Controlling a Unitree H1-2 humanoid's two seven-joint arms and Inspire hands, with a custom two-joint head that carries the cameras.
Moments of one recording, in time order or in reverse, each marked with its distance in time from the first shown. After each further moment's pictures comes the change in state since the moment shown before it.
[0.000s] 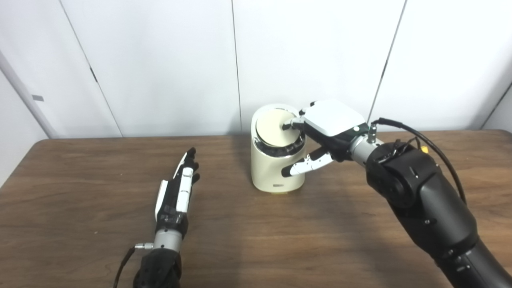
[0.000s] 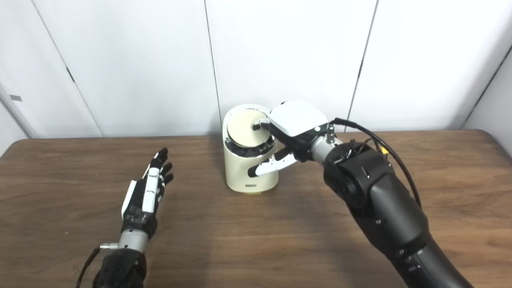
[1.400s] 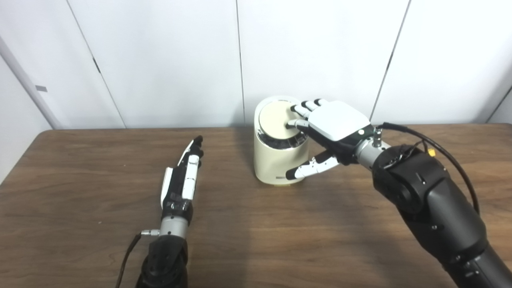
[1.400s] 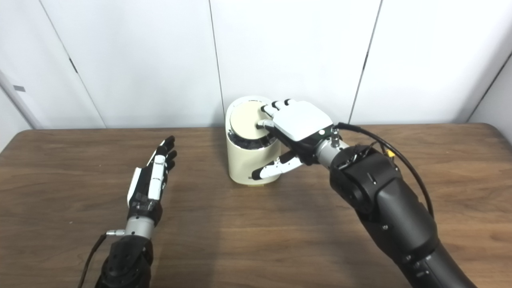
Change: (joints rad) left arm -0.013 -0.009 -0.005 -0.005 0.034 -0.001 0.031; right arm 0.039 -0.006 0.010 -0.032 -0.040 -0.067 -0.001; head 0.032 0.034
